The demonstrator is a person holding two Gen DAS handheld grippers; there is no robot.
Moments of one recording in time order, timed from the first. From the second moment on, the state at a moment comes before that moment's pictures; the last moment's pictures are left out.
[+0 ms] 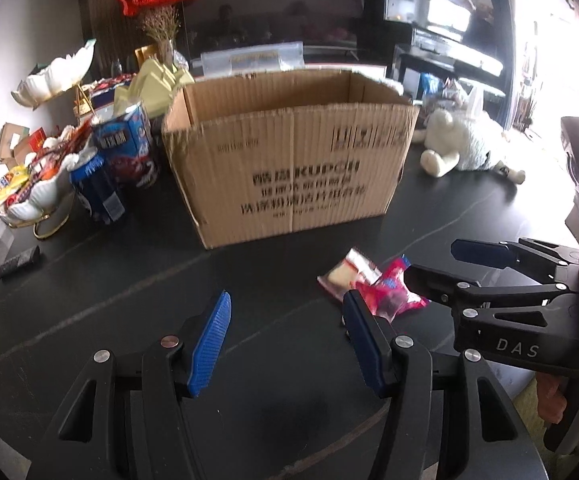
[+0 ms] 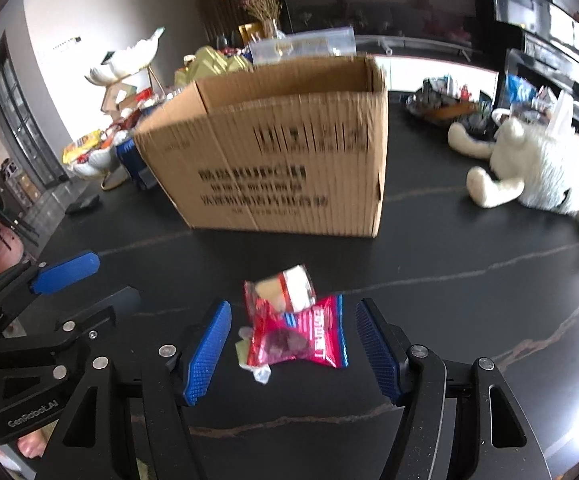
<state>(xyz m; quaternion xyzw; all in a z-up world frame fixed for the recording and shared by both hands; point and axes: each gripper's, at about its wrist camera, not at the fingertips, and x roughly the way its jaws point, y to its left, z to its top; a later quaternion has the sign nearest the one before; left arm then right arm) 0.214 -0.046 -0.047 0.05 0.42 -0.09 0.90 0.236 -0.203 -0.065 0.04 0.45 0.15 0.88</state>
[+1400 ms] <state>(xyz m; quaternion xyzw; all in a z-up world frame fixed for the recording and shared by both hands) 0.229 -0.068 -0.111 0.01 0.49 -0.11 0.87 0.256 -0.215 -0.118 0.07 0.48 0.14 0.86</state>
